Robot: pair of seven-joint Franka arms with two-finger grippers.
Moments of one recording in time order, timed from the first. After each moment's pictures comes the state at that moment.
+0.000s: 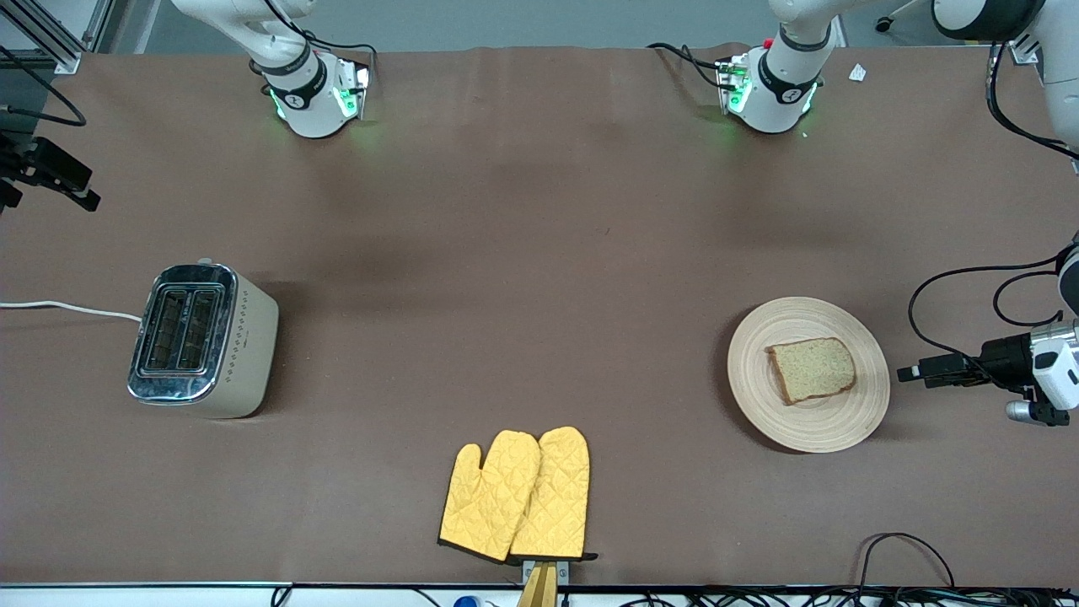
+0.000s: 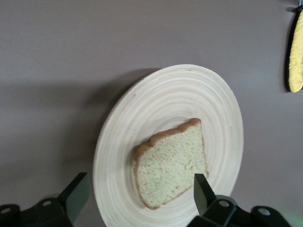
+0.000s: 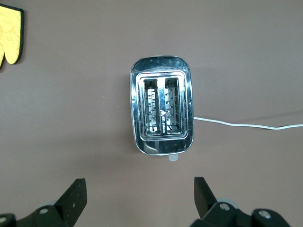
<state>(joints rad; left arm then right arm) 0.35 0.68 -0.03 -1.46 -0.56 1.92 0.62 0.00 -0.12 -0.07 -1.65 -0.02 1.59 -0.01</state>
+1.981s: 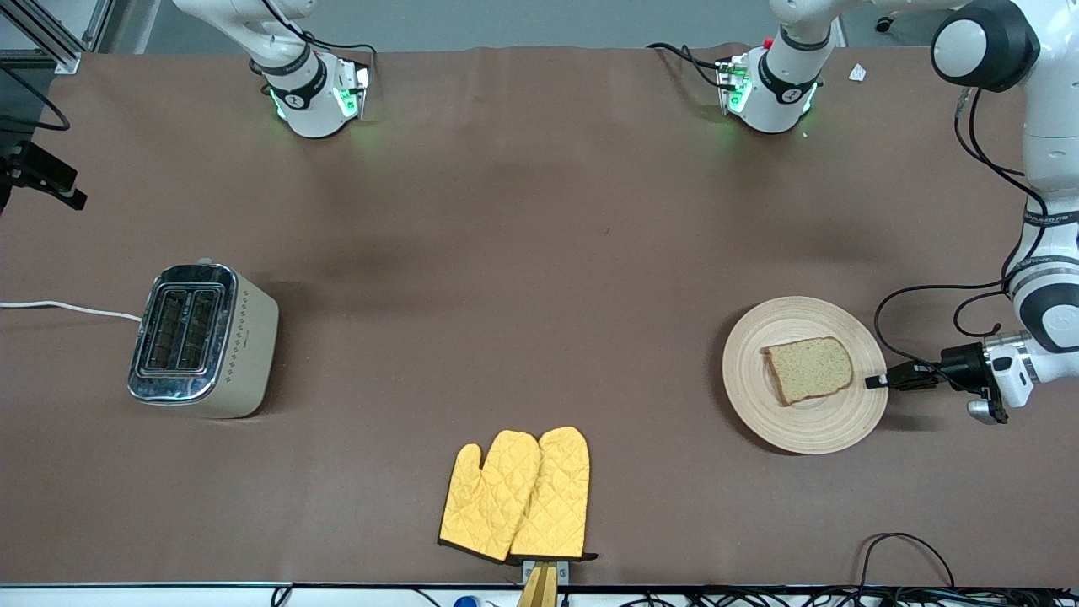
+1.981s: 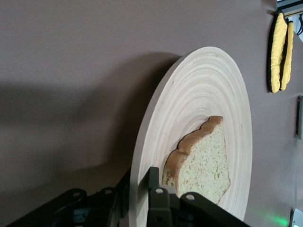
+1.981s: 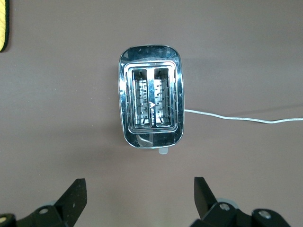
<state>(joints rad) 0.40 0.85 -0.04 -1.45 -0.77 1.89 0.82 -0.04 -0.11 -0.08 -1.66 -0.02 1.57 -0.07</state>
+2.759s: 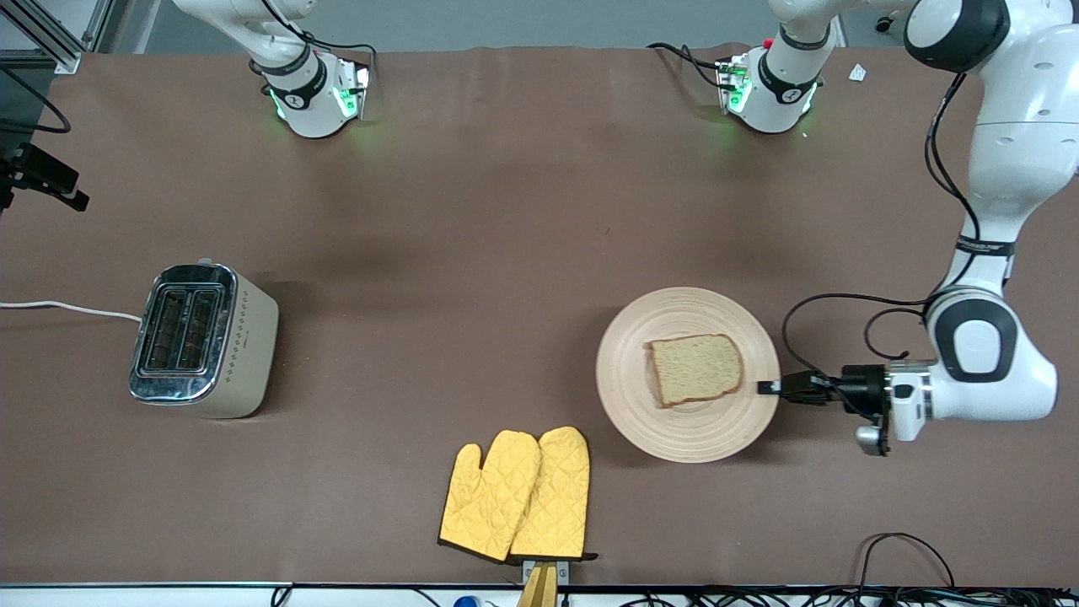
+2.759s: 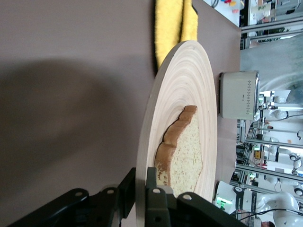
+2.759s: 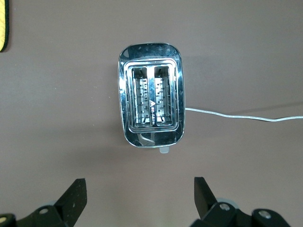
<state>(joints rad) 0.29 0.82 -0.38 -1.39 -0.76 1.87 0.54 -0.05 -0.11 -0.08 -1.66 -0.01 1.57 -0.07</state>
